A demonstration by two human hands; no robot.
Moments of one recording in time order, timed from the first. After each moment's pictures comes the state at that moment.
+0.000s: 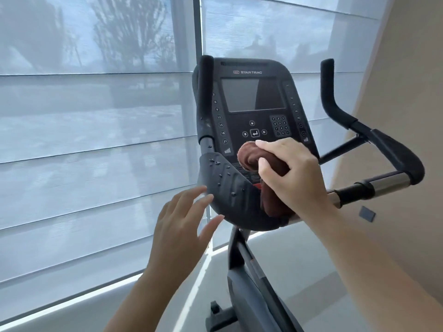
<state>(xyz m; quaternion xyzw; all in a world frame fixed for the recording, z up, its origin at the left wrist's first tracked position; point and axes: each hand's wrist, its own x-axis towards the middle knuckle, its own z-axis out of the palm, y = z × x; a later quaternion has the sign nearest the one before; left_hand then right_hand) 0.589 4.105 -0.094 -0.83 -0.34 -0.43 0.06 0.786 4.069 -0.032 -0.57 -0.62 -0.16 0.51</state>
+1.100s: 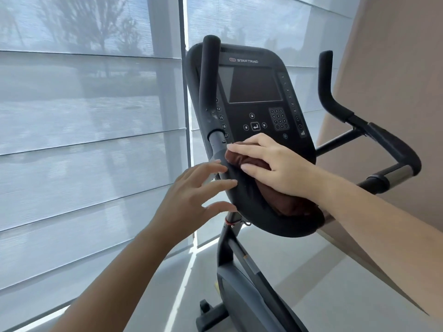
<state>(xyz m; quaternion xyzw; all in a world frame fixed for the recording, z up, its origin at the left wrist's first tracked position) 0.578 4.204 -0.082 -0.90 -0.10 -0.42 0.01 0.762 4.125 -0.021 -0.62 -0.74 0.01 0.27</state>
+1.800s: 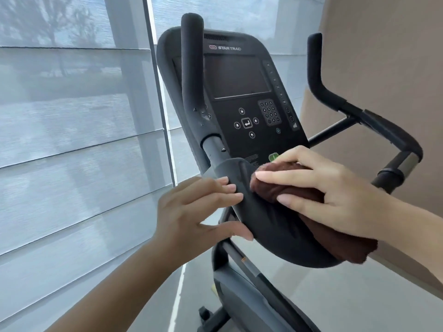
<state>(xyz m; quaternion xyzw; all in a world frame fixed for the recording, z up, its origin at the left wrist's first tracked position) 0.598 4.248 -0.083 -0.83 0.03 -0.55 -0.04 0.768 4.099 -0.030 -0.61 -0.74 -0.05 0.29</state>
